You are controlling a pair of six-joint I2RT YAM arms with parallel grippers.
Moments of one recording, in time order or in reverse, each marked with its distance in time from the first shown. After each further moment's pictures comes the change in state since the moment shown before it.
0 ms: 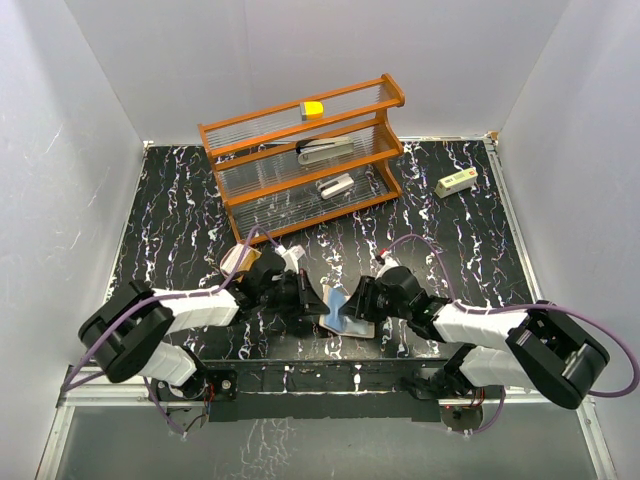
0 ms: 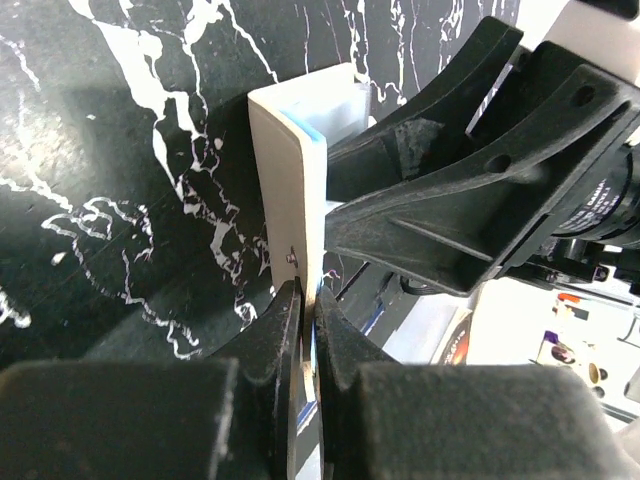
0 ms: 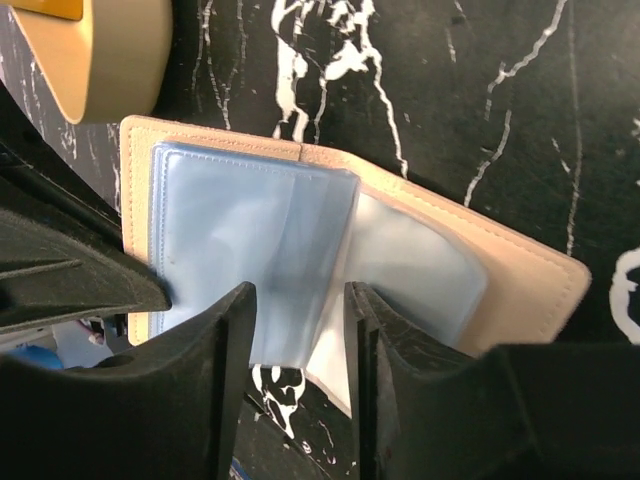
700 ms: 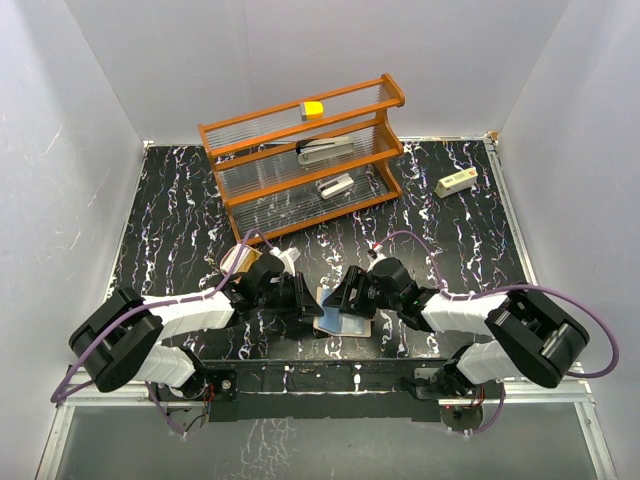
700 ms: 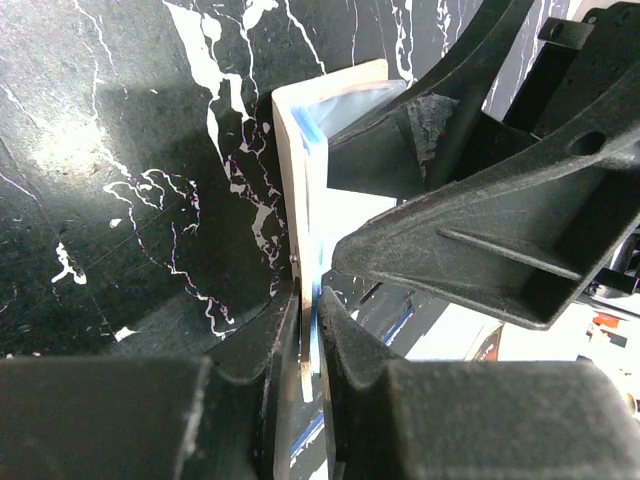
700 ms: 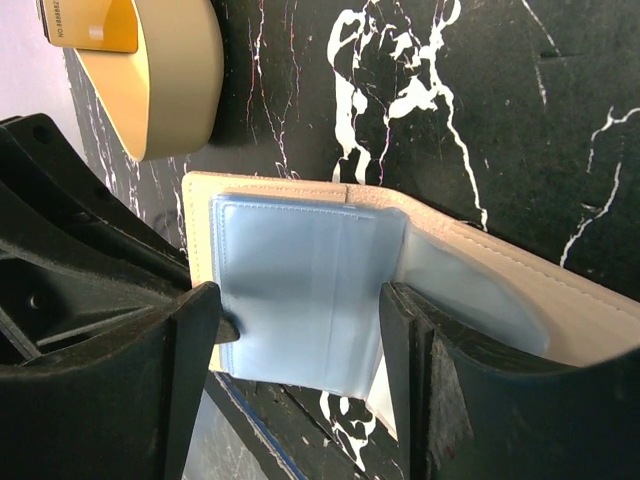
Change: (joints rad) left arm -0.018 -0.092 -0.003 -0.156 -0.095 0.046; right arm 0.000 0.131 0.091 0.066 -0.071 0.135
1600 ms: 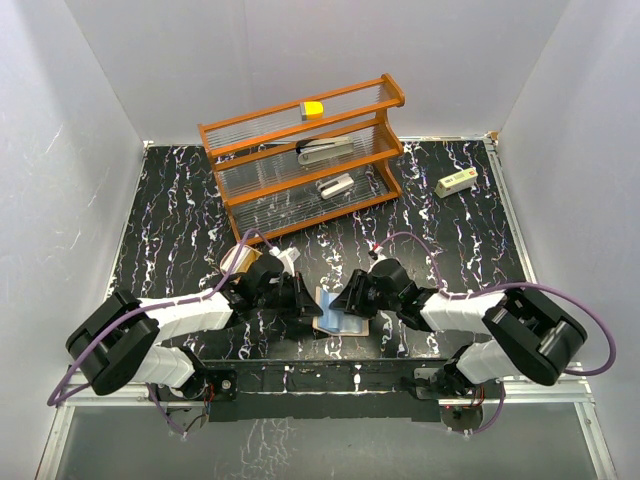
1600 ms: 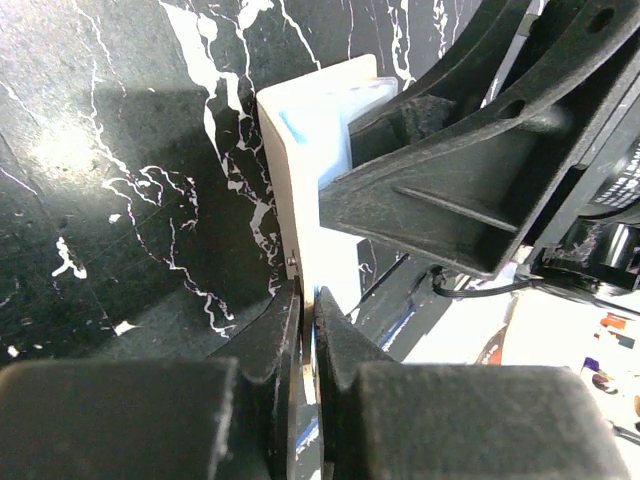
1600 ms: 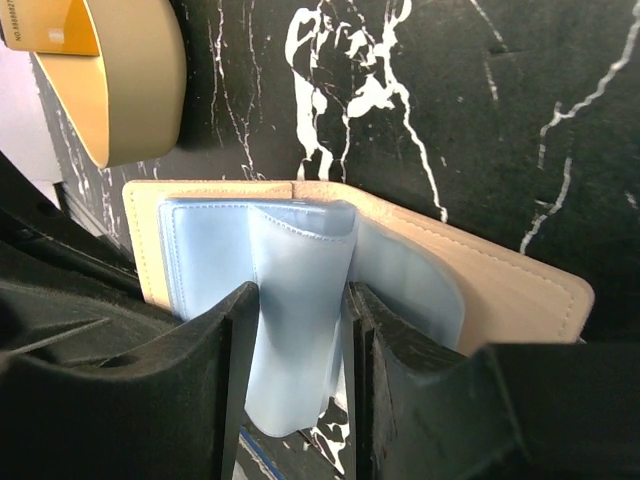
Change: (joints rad) left arm -0.005 -0.022 0.000 -0.011 -0.008 0.005; right arm 0.000 0.036 0.000 0.002 0.015 -0.009
